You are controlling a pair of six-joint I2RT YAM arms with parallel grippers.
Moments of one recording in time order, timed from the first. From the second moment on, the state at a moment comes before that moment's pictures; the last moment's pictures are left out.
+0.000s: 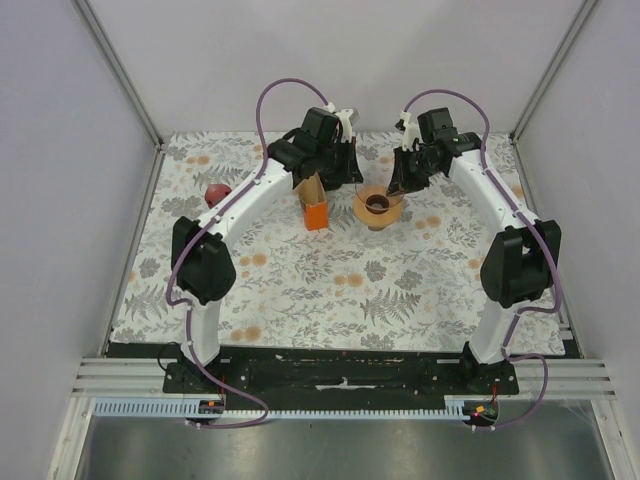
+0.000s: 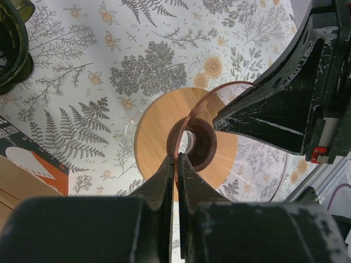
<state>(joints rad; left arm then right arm) -0.61 2.02 1.96 -0.63 0.26 -0.39 0.24 1.86 1.74 -0.88 -0.36 0.12</state>
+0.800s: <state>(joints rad) -0.62 1.98 1.89 -0.52 0.24 -0.24 0.28 1.83 1.70 -0.83 -0.26 0.19</state>
